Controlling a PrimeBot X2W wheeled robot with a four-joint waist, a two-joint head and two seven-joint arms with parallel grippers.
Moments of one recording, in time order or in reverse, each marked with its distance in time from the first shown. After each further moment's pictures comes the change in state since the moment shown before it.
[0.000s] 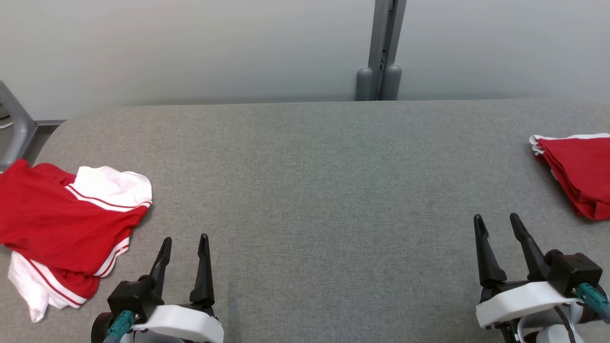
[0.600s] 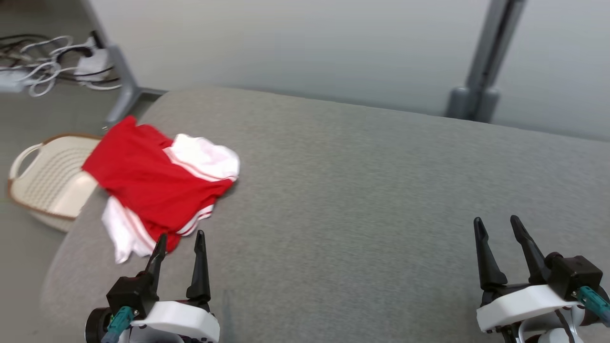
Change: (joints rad) left arm -0.016 0.000 0.013 0.013 0.049 0.000 0.000; right arm 0.023 0.000 -0.005 -0.033 -0.023 0.000 0.016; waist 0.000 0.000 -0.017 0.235
